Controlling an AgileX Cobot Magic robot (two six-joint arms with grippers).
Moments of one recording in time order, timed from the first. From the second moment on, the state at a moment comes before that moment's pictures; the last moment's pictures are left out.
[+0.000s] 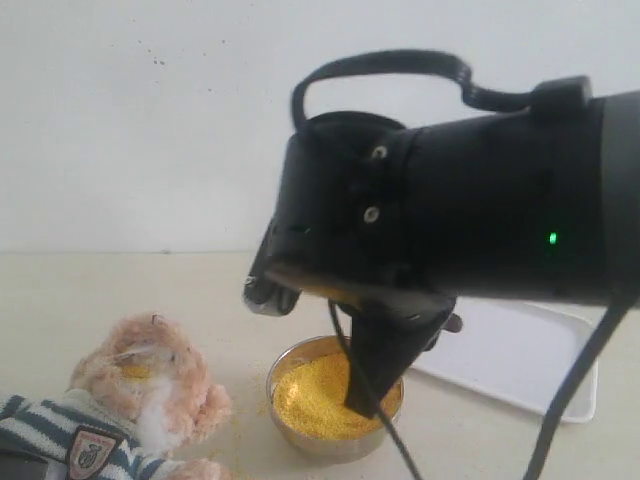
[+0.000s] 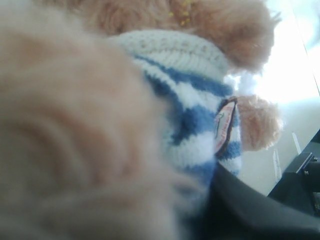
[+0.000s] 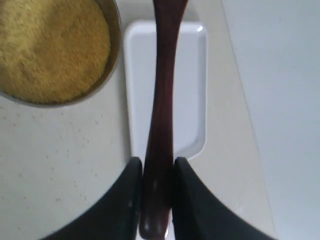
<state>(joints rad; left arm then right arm) 0.28 1.32 -0.46 -1.15 1.05 1.22 1.03 1.70 -1.33 -0.83 1.22 0.23</state>
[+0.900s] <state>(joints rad) 0.28 1.32 -0.46 -1.15 1.05 1.22 0.88 1.97 -1.33 -0.90 1.22 -0.01</state>
